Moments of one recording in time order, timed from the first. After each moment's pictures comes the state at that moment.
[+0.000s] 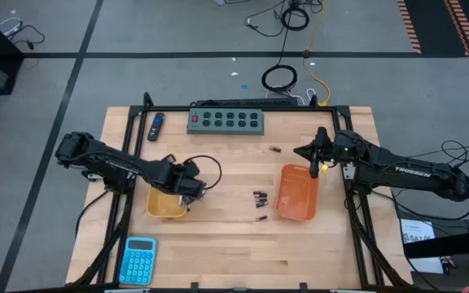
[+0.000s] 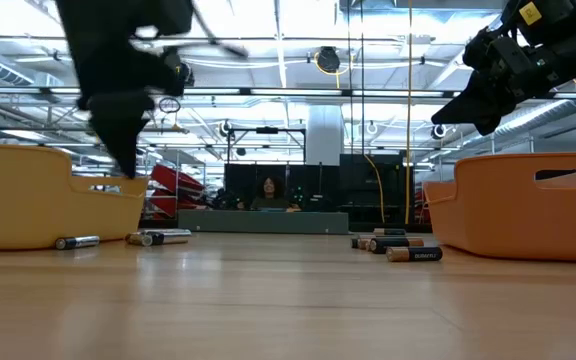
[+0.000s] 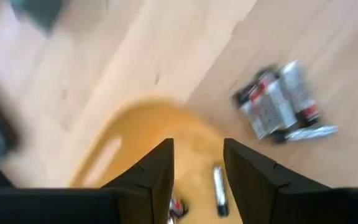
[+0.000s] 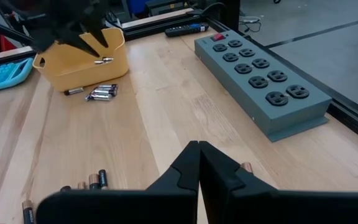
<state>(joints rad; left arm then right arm) -0.21 1.49 0.98 -1.01 -0.41 -0.77 -0.36 0.57 0.36 -0.14 -0.08 0.12</state>
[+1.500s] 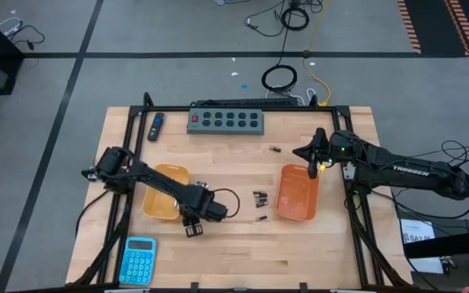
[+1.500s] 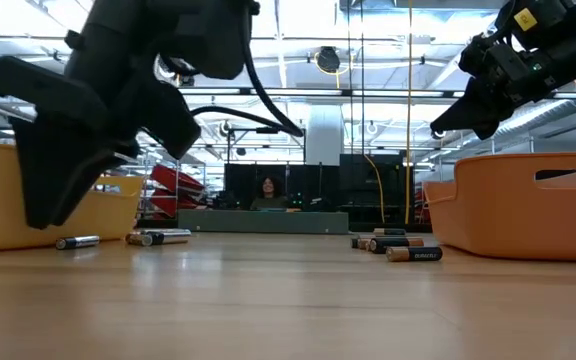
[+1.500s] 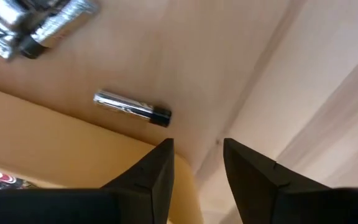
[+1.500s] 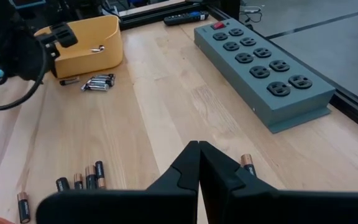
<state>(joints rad) -0.32 1.92 1.28 -1.15 0.17 -0.59 -0.36 0.61 0.36 -0.15 -0.08 0.11</state>
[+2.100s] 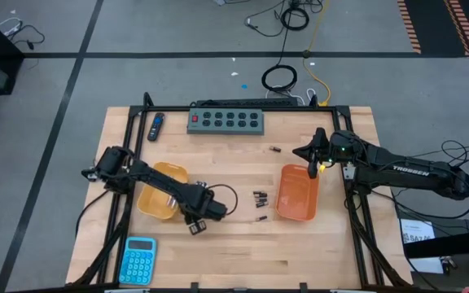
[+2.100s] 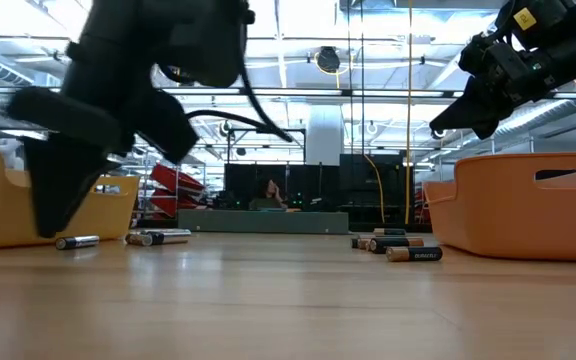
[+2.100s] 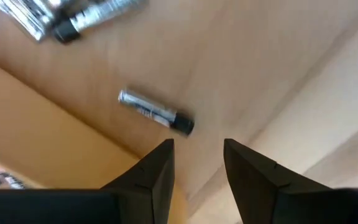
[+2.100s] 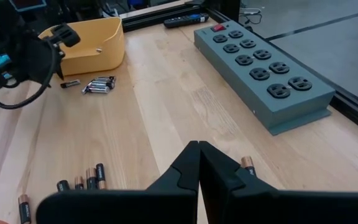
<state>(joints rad) -0.30 1.92 1.25 -1.12 0.12 -0.76 -0.36 0.61 0.36 -0.14 -0.08 0.11</state>
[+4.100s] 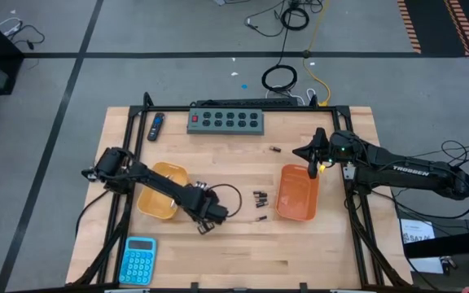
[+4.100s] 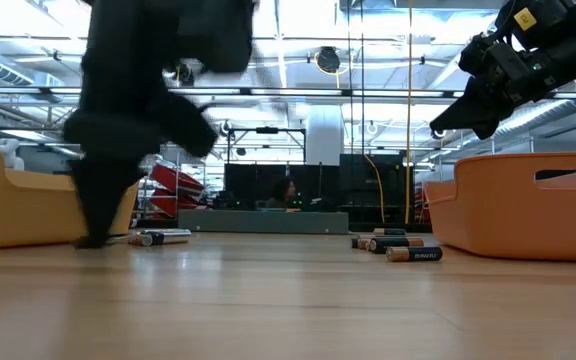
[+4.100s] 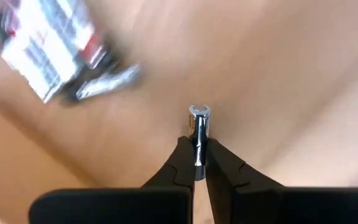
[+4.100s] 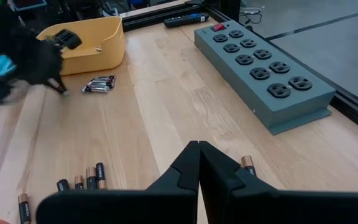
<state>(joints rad) -0.33 1.92 1.24 -0.98 -0.03 -0.86 -0.36 0.61 0.36 -0.14 -0.08 0.11</state>
